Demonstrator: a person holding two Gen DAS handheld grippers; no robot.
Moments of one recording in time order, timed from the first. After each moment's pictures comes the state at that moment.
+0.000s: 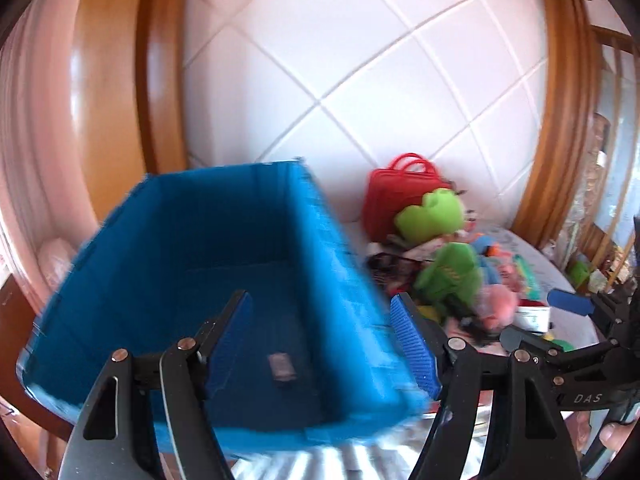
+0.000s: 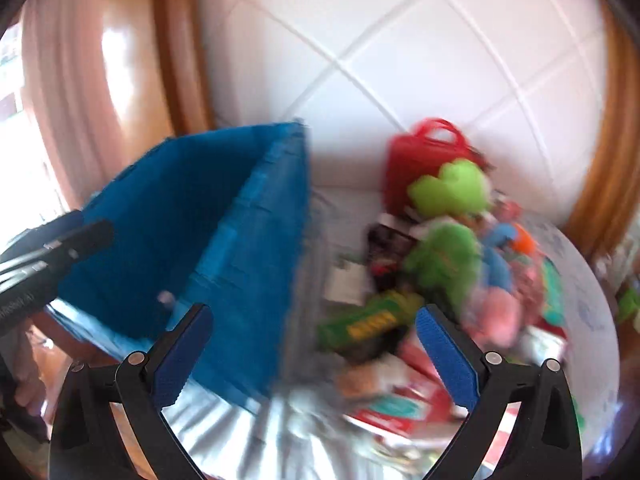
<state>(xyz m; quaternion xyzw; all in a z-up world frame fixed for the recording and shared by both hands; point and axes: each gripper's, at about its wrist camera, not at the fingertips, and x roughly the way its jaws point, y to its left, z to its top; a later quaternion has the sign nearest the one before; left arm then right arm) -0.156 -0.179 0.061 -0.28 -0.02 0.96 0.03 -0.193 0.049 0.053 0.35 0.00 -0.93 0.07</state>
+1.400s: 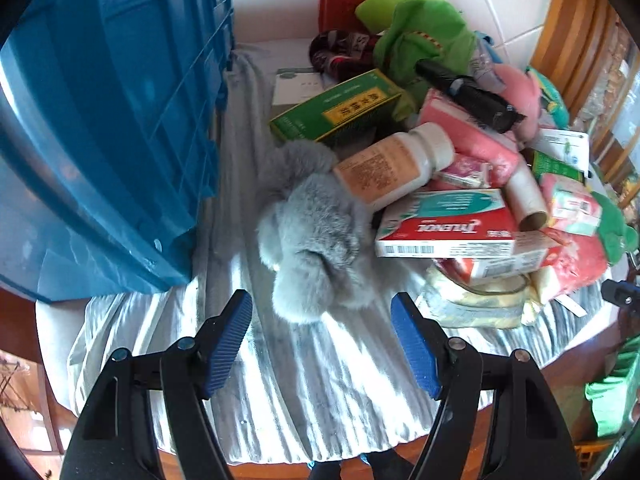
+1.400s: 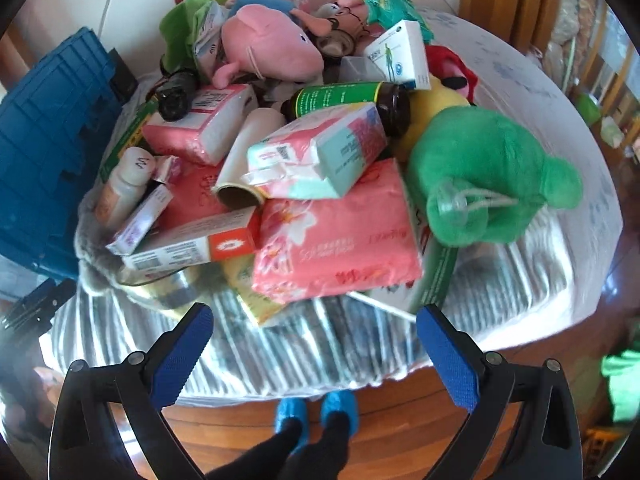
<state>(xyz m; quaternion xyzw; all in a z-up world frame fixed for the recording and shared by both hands) -0.152 -0.041 -0.197 -0.50 -0.01 0.86 0.02 -0.109 0.297 -0.170 0.54 -0.12 -0.83 -0.06</state>
